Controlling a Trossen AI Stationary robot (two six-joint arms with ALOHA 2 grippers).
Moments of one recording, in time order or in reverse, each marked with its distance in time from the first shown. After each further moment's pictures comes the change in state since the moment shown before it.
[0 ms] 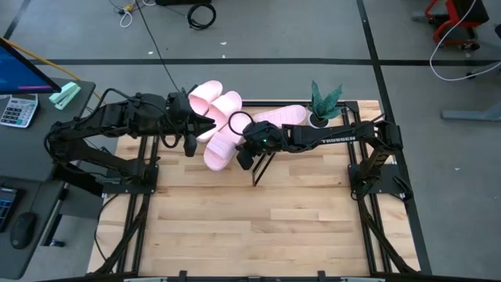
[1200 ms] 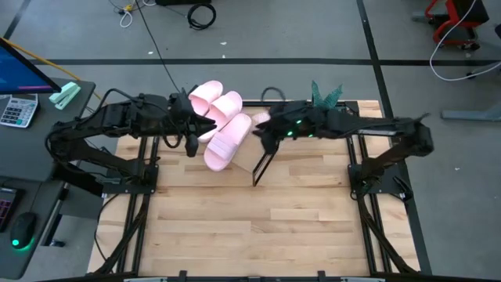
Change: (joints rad) left arm 0.000 0.013 0.002 -0.016 0.000 -0.020; right arm -0.042 -0.293 0.000 -0.165 -0.003 -0.079
